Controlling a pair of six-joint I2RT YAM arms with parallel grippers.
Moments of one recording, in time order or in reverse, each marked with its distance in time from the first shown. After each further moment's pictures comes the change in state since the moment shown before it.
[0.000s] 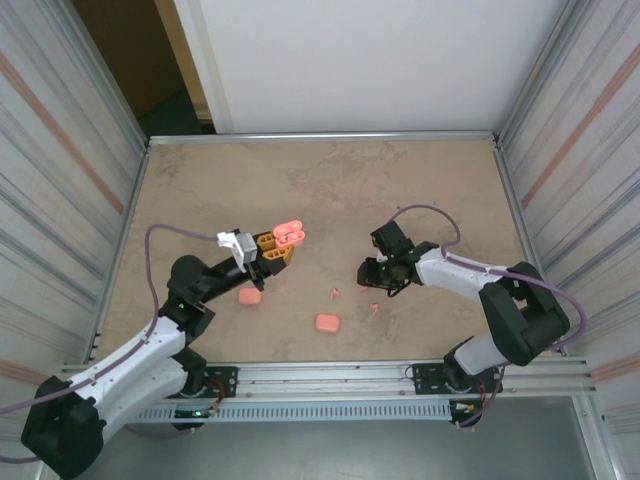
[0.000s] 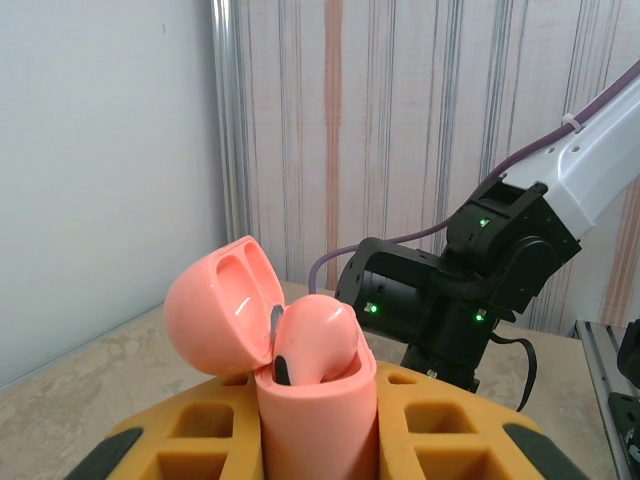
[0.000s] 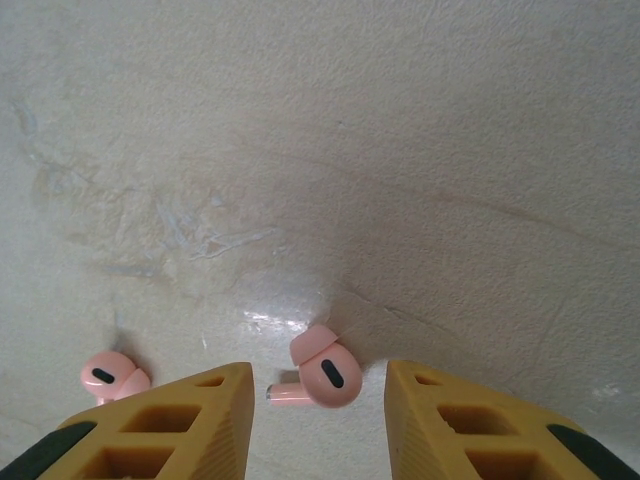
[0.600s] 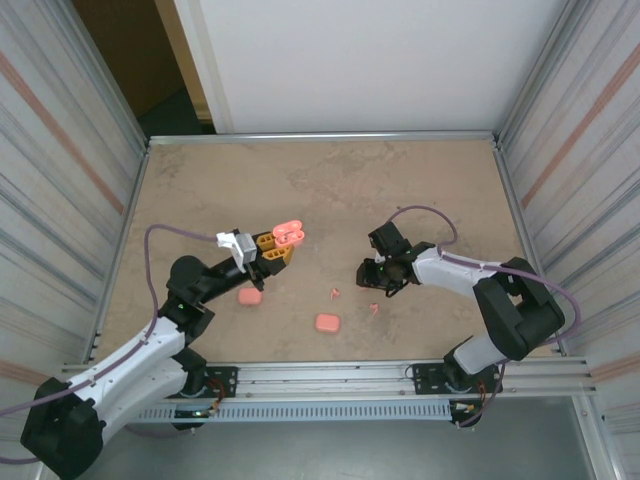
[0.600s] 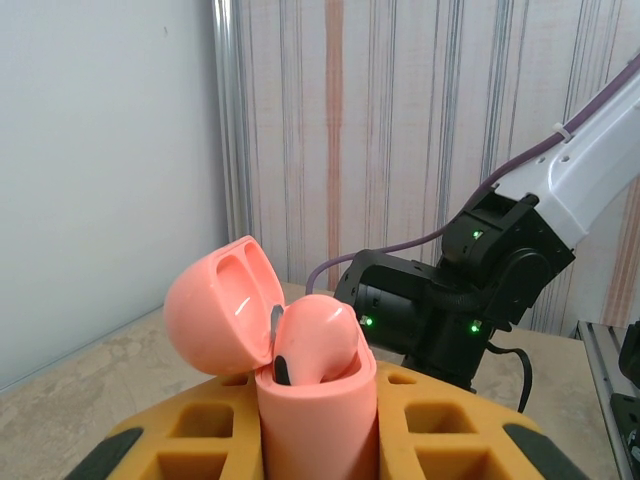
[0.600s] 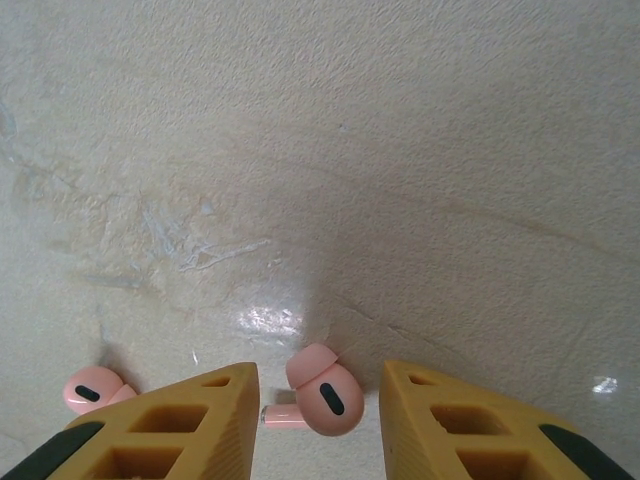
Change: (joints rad) left arm 0.000 -0.007 0.000 -0.003 -0.003 0.003; right arm 0.007 0.034 0.000 0.027 0.000 0.000
